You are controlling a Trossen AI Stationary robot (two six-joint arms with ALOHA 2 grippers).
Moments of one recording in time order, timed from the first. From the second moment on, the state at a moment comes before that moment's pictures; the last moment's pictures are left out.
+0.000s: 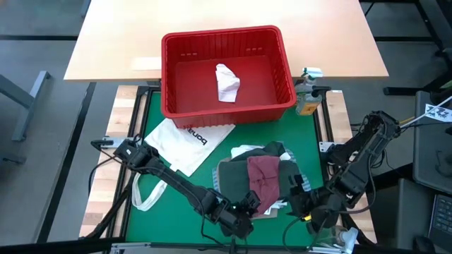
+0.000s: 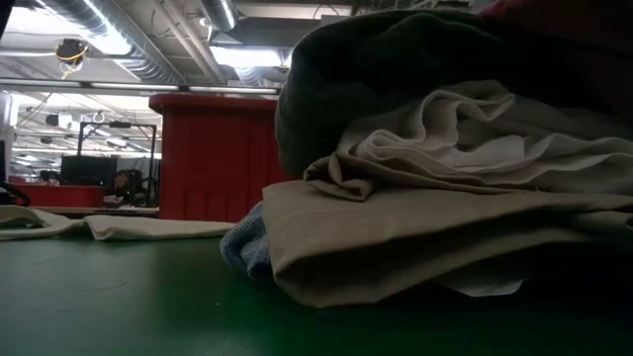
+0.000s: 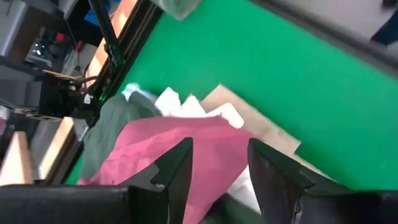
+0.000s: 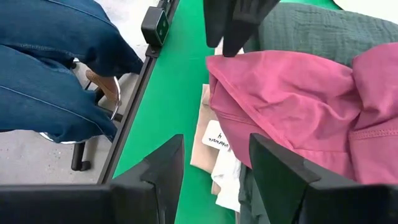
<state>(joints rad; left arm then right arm) -0.52 2.27 2.10 -0.66 -0.41 0.53 0.88 1.38 1.28 -0.86 0.31 0.50</state>
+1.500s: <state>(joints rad) -0.46 2.27 1.99 -0.17 -0.57 0.24 0.88 1.38 1.28 -0.81 0.30 0.56</state>
